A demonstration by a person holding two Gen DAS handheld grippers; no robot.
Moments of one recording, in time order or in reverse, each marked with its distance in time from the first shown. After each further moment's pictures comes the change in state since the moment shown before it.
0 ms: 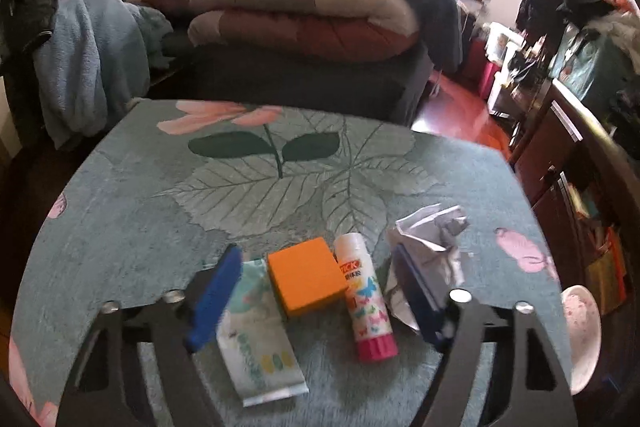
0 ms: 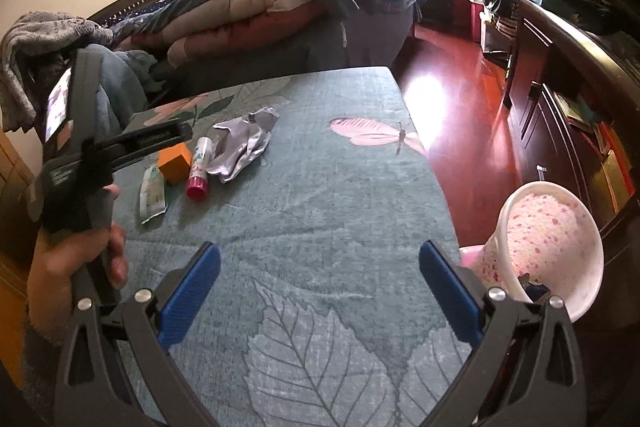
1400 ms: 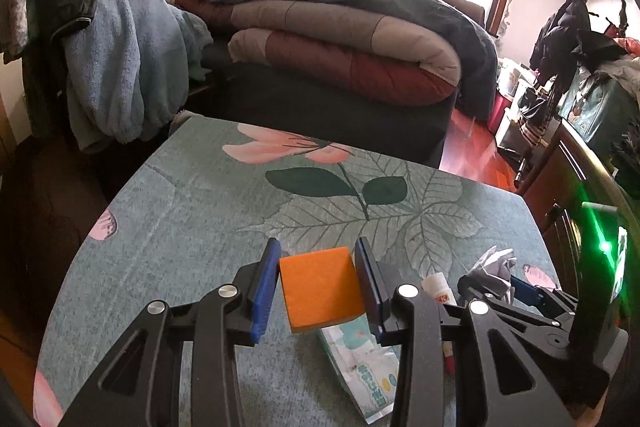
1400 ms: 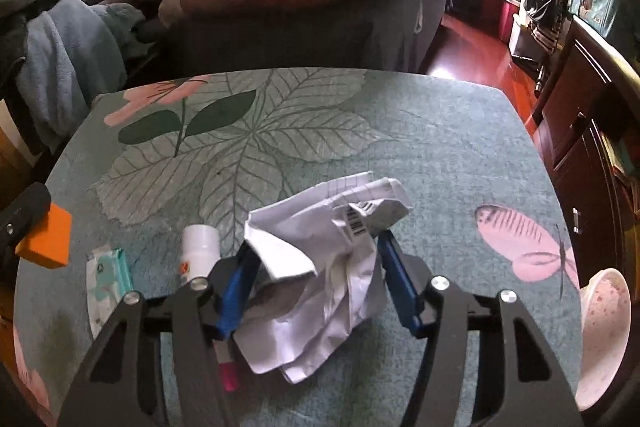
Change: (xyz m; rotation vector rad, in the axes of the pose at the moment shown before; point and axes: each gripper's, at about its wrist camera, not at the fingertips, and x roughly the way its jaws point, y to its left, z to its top) left arm -0.026 0.086 0.015 -0.083 -0.096 -0.016; right arm 0.174 0.102 0.100 -0.113 0.107 -0.052
